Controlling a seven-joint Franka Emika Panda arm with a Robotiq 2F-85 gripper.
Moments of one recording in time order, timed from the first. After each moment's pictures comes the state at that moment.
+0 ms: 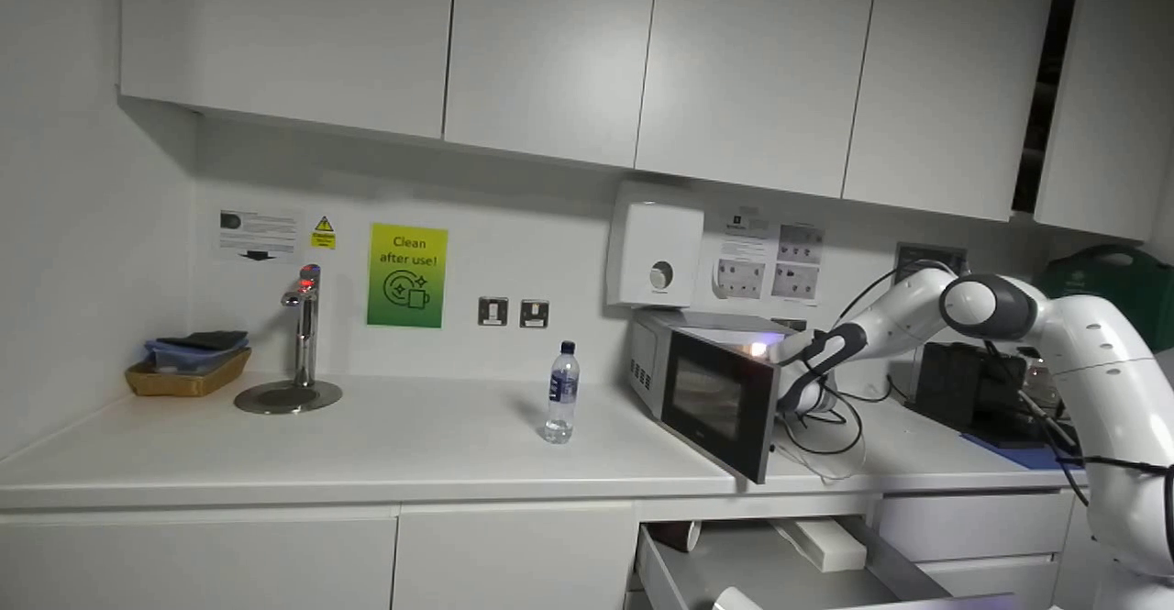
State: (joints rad) arm -0.13 0.55 0.15 -1.92 0.06 3.45 0.78
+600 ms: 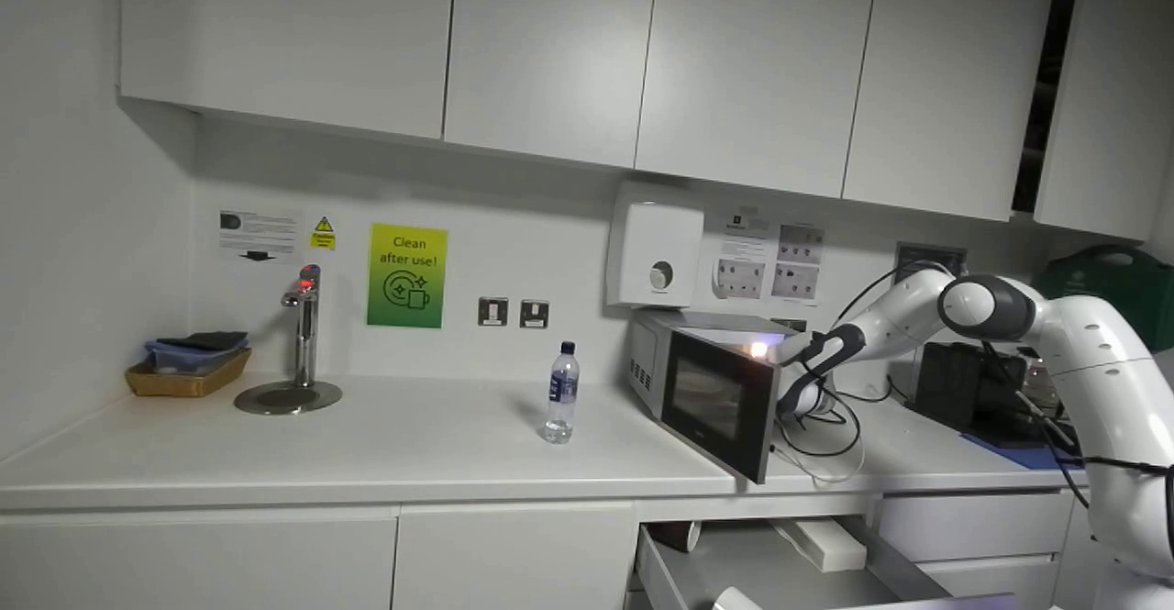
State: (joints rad) arm -0.13 0.55 0.15 -1.92 0.06 3.45 0.86
